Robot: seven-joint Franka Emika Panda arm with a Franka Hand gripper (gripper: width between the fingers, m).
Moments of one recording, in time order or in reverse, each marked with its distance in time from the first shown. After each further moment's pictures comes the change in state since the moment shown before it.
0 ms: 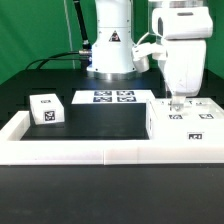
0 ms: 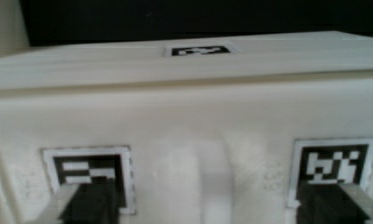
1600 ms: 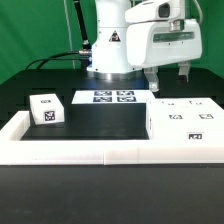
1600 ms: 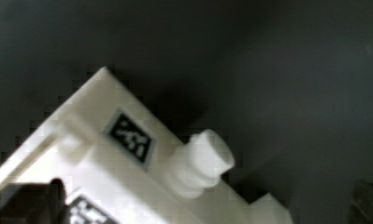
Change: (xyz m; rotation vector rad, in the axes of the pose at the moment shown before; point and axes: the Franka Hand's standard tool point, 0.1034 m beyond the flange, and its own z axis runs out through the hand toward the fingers) arm 0.010 -0.095 -0.003 -0.122 0.107 0.750
